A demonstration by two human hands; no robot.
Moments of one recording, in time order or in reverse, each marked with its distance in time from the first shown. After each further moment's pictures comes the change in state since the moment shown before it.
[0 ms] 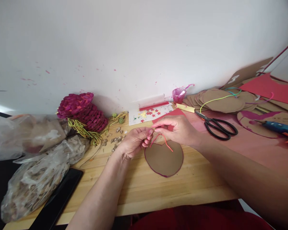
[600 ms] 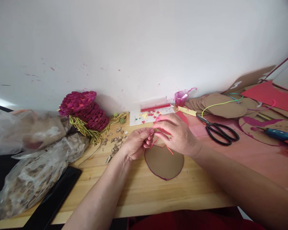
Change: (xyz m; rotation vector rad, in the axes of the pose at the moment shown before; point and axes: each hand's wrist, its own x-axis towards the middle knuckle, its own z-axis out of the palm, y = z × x) left_hand 0.003 -0.008 0.005 -0.097 0.058 0.086; right_hand -0.003 -0.003 0.010 -0.417 0.168 -0.367
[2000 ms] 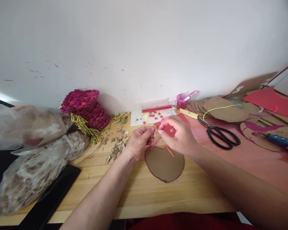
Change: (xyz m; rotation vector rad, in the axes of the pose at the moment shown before) left_hand 0.001 -0.006 0.010 0.173 0.186 0.233; right_hand 0.001 -0.006 0.003 0.192 0.020 0.365
